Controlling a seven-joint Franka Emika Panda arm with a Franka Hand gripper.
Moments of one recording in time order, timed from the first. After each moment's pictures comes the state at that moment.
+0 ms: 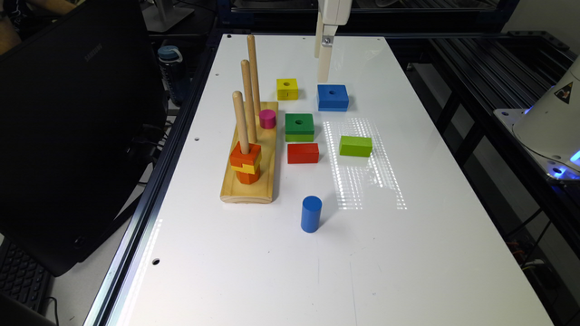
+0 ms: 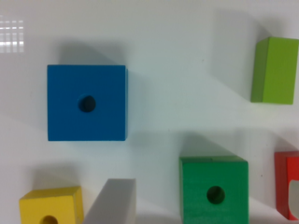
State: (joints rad) arm -0.19 0.02 0.08 -2.39 0.01 2.44 0.67
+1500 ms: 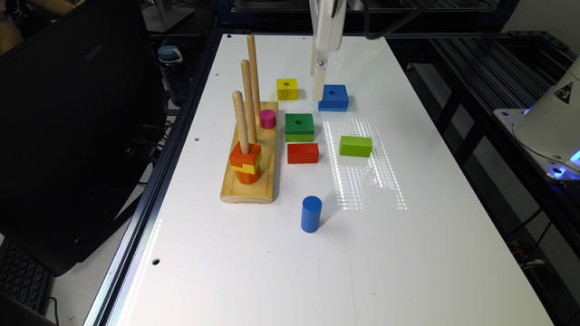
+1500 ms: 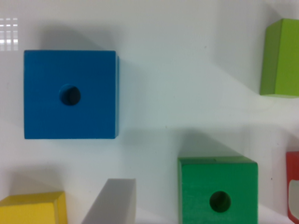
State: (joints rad) arm -0.19 0.12 0.09 -2.38 0.01 2.52 0.68
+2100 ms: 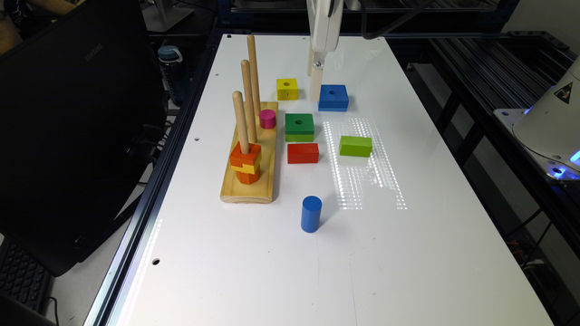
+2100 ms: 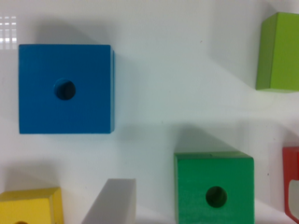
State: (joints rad) arm -0.19 0.15 0.10 -2.38 0.01 2.54 0.68
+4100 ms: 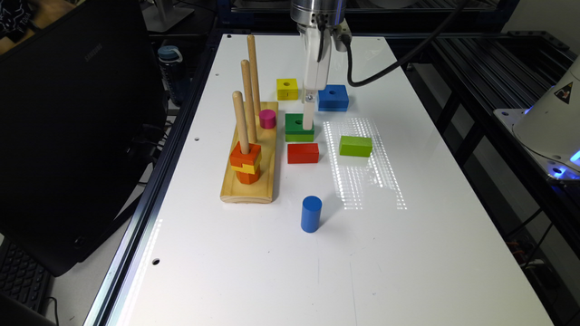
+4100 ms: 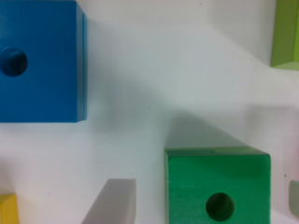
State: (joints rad) arm -0.19 0.28 0.11 -2.35 0.01 2.66 0.70
